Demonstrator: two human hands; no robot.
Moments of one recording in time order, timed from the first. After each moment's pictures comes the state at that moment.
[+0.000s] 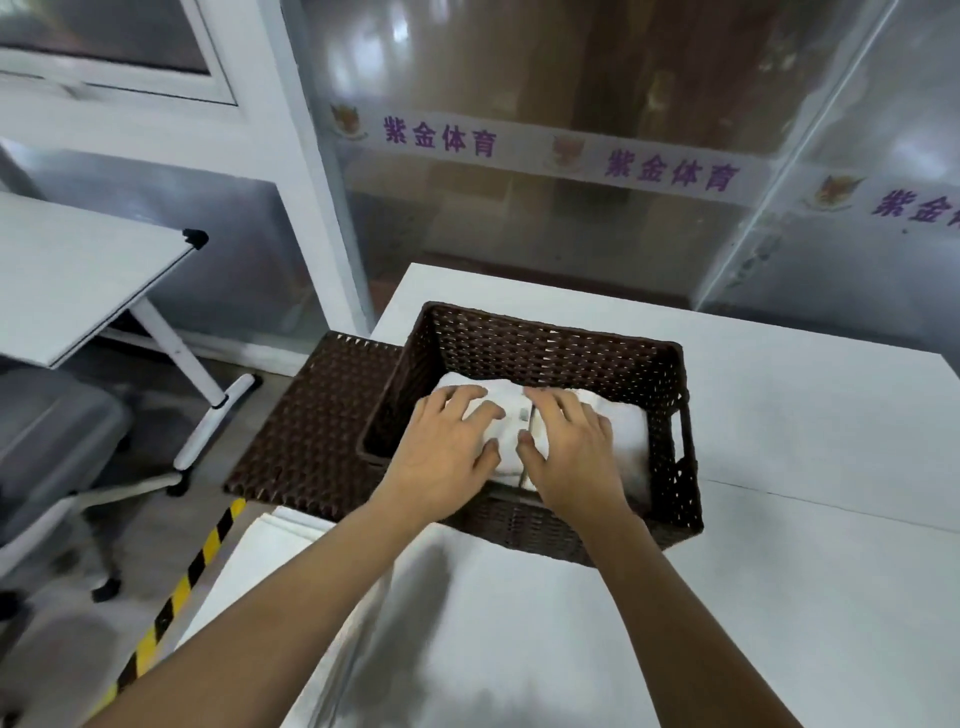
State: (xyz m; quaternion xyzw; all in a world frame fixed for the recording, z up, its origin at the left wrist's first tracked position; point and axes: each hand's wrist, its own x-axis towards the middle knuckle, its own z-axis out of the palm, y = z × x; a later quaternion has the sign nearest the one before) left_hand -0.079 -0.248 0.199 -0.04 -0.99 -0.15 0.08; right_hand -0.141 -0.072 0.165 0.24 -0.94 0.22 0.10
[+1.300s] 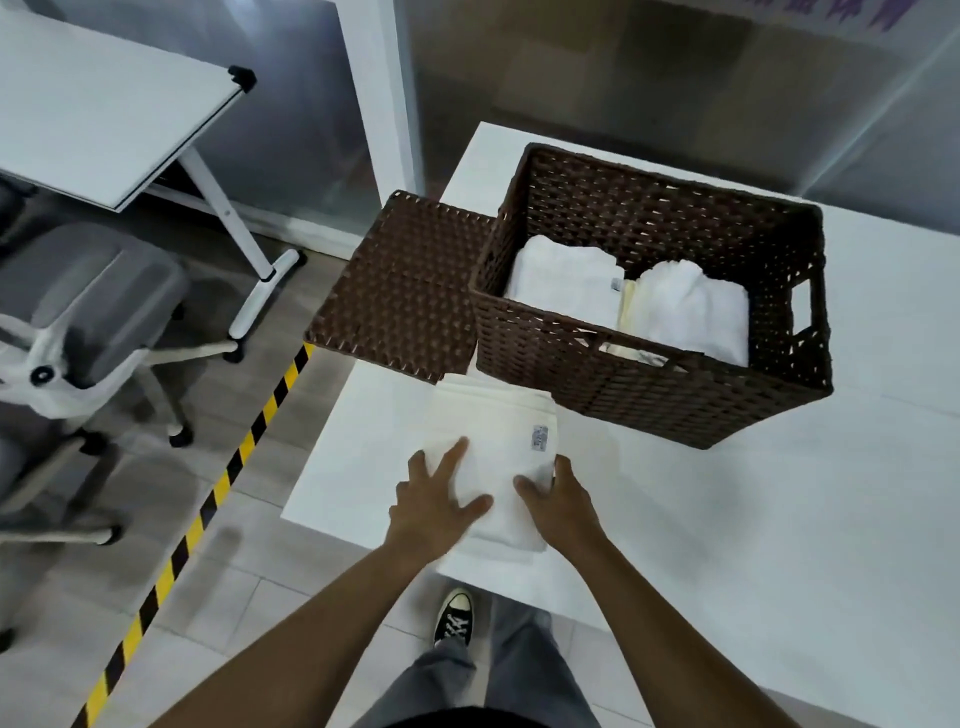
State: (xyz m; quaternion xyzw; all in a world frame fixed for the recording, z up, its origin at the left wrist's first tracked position) left_hand 0.158 -0.305 0.010 0.29 -0.87 -0.36 -0.18; right_hand 0.073 -0.132 0.018 -0.01 -0.88 0.35 -0.32
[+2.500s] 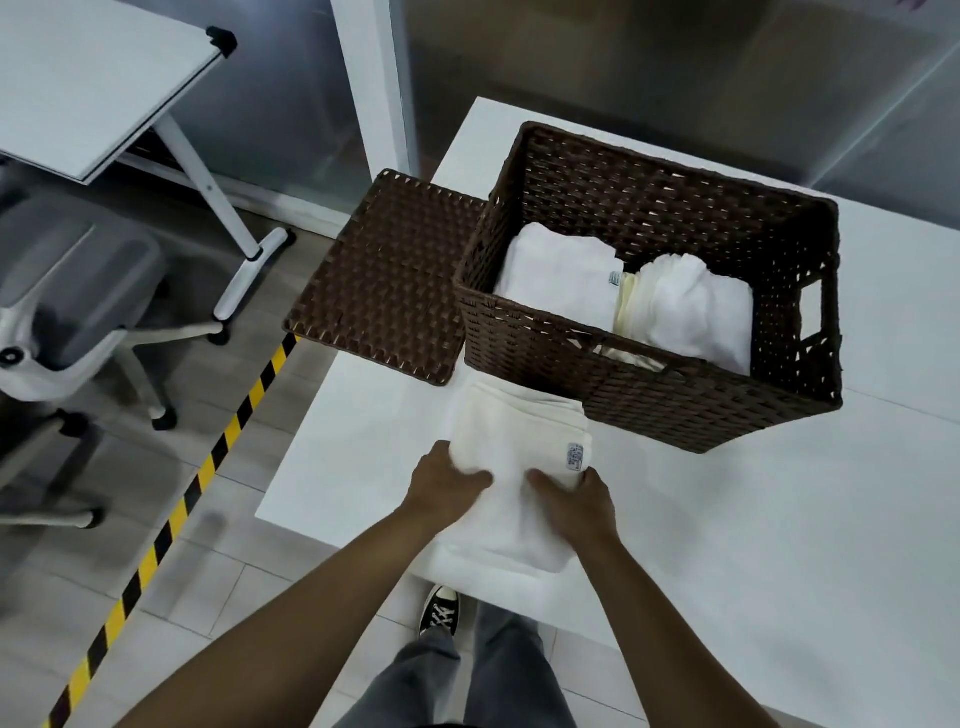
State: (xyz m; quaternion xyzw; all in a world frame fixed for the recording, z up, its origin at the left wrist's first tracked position) left_hand 0.101 -0.285 0.012 0.39 -0.74 -0.51 -0.19; right_hand 0.043 -0.101 0.010 -0.18 -0.84 0.41 -0.30
